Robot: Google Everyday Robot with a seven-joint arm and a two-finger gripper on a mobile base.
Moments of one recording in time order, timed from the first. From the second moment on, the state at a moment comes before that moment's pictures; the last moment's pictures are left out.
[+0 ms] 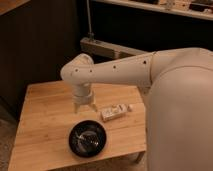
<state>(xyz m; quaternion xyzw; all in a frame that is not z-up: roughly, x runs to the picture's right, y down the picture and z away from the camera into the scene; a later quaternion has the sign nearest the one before) -0.102 0.096 0.705 -0.26 0.23 0.64 0.68</state>
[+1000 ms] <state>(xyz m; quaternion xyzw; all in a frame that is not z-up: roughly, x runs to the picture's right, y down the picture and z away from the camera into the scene) -0.074 0.031 0.684 -0.22 0.13 0.54 0.81</state>
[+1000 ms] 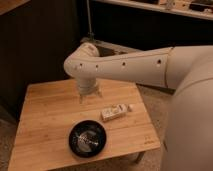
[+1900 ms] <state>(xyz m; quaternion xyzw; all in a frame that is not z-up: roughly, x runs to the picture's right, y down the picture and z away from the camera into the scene) -0.019 -0.025 0.680 -0.26 -0.01 0.21 0.94</state>
